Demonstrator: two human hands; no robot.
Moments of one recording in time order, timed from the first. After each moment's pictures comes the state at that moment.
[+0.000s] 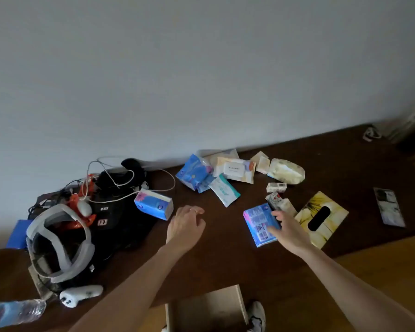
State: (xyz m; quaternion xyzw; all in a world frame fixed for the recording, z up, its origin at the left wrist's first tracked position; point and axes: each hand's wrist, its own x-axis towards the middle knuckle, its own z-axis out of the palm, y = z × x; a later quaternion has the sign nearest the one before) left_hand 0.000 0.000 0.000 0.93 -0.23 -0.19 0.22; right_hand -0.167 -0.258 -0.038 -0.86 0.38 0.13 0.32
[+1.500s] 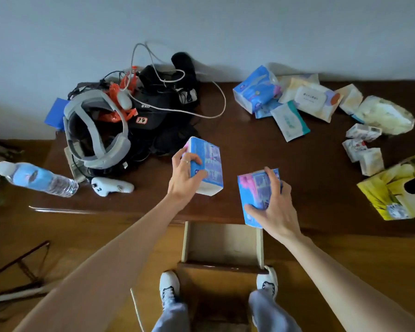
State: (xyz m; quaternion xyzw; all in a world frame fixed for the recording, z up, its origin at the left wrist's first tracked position) left_hand -0.030 0.158 -0.144 0.85 -0.04 -0.13 0.51; right_hand -0.166 -0.064 -0.177 -0.91 0.23 0.04 0.34
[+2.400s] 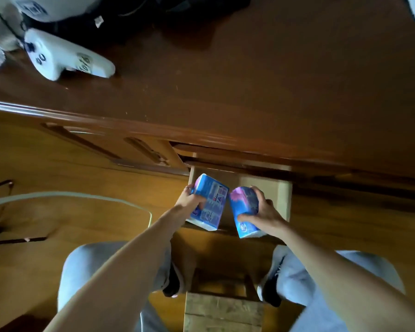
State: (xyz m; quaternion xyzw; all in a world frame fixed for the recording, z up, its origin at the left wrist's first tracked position) left_hand -0.176 0.278 -0.505 0.69 0.28 -0.45 0.49; right_hand -0.258 0.038 -0.516 -0.79 0.24 0.36 0.43
